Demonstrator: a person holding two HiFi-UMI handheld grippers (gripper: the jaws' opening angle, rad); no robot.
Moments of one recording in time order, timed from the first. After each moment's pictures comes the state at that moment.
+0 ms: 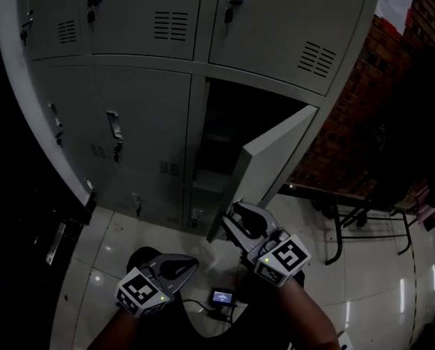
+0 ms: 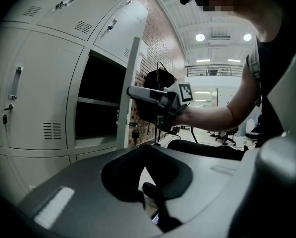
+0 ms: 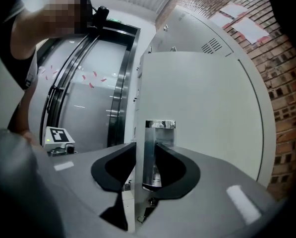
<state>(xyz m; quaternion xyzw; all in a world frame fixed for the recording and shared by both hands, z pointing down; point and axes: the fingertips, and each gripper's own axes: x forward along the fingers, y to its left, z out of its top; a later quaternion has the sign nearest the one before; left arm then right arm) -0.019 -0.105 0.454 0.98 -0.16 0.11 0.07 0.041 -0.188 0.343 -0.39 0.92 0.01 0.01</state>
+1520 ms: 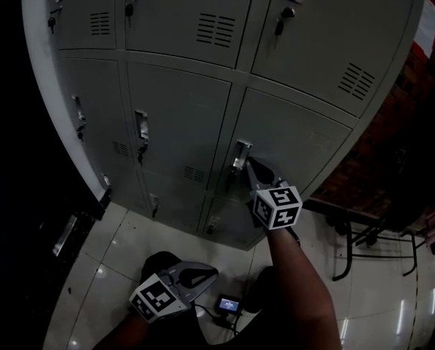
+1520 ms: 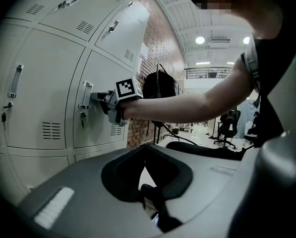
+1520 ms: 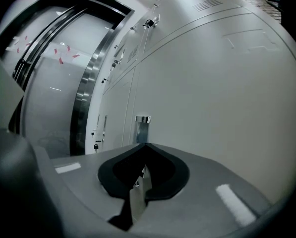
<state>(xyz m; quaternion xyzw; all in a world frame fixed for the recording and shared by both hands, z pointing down) -0.020 -0.105 0.450 0.98 -0.16 0.09 0.08 0.053 -0.372 0.352 -0.52 0.85 0.01 -0.05</state>
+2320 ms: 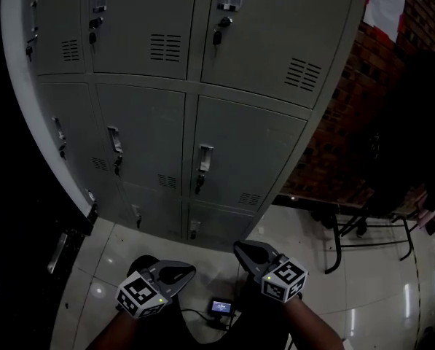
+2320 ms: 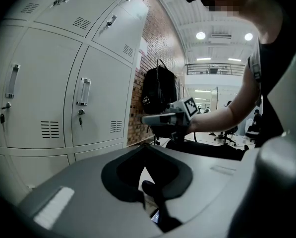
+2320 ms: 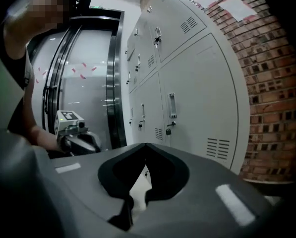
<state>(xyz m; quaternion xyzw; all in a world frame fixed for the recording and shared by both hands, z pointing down) -0.017 -0.108 0.462 0.98 -0.16 0.12 0.08 0.083 -0.153 0.431 -0.40 0.91 -0.10 -0.07</state>
